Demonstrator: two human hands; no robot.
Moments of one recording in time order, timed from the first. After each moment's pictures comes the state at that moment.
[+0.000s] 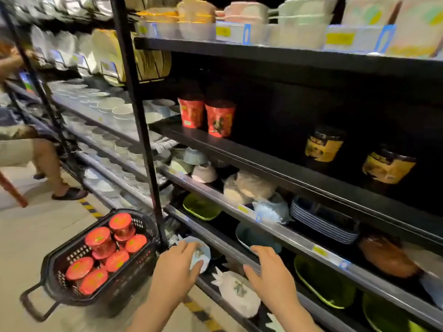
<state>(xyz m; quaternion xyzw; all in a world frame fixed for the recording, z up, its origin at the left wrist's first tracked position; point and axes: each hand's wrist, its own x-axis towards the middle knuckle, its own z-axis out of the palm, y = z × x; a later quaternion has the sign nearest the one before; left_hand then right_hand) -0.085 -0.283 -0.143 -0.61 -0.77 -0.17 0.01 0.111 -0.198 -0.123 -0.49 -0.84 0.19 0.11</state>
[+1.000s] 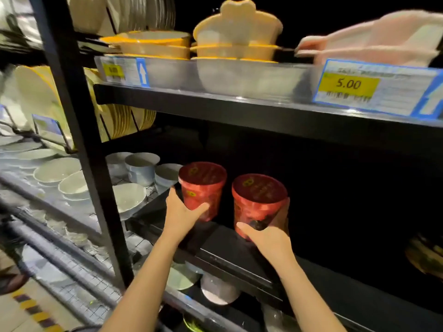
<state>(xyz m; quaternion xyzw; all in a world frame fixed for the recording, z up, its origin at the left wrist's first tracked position) -0.395 0.131 -0.035 -0.43 -0.70 -0.53 -0.20 -0.189 0.147 -0.031 -0.65 -0.65 0.33 0.23</state>
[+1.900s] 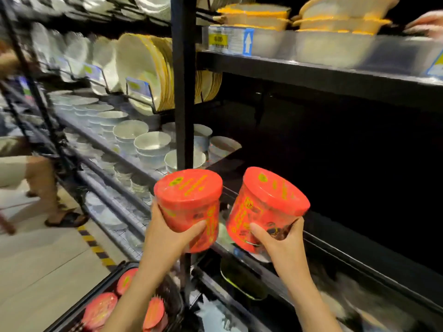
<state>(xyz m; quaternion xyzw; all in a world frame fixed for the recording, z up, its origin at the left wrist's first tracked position) -0.431 -0.086 -0.055 -0.35 -0.70 -0.60 -0.17 -0.243 -0.004 -0.041 -0.41 -0.62 0.50 0.46</state>
